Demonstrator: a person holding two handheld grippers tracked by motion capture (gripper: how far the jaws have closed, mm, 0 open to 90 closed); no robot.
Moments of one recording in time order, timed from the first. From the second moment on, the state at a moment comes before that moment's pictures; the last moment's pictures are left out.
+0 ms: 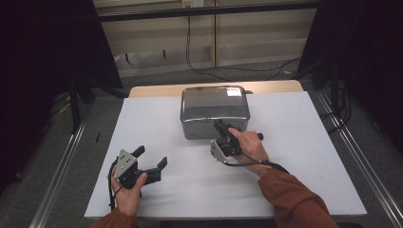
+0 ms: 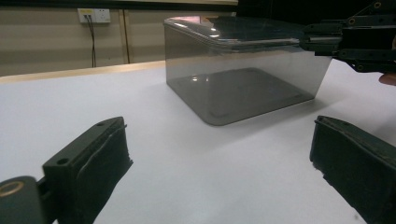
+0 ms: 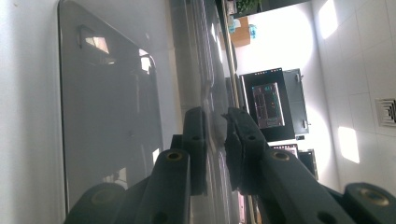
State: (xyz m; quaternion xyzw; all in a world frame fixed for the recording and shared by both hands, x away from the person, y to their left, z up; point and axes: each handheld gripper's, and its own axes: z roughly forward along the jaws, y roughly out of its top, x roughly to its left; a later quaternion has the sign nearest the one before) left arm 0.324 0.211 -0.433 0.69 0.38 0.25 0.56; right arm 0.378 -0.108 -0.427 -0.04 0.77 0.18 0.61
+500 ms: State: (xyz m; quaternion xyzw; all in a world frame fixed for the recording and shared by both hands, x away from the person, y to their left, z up) left arm 0.338 0.200 -0.428 0.70 0.37 0.27 0.55; right arm 0.379 -0.109 -0.422 -0.04 0.77 0.19 0.61
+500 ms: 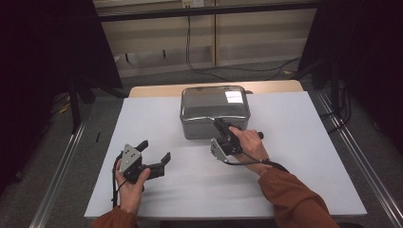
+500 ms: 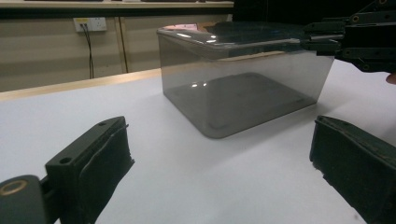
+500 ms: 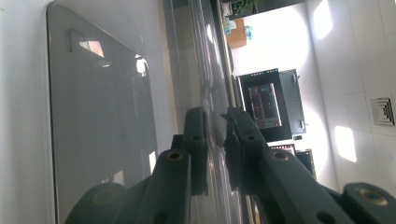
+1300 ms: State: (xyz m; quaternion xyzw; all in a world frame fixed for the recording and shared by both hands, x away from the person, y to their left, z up) left arm 0.379 0.178 -0.419 0.69 0.33 0.25 0.59; right arm 0.381 -0.110 -0.417 -0.03 0.76 0.20 0.61
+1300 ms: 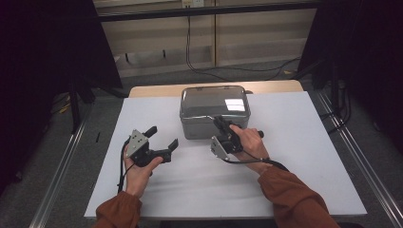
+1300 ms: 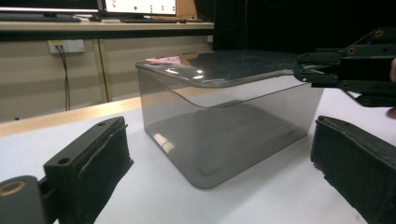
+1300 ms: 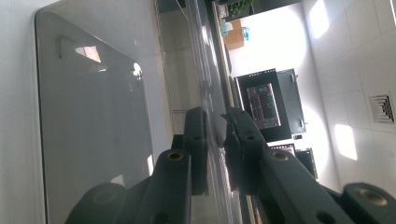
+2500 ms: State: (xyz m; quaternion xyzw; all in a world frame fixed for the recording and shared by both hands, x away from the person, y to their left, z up) left arm 0.448 0.140 -0.411 0.71 0.30 0.29 0.57; right arm 0.390 -0.110 -0.386 -0.03 0.75 0.20 0.63
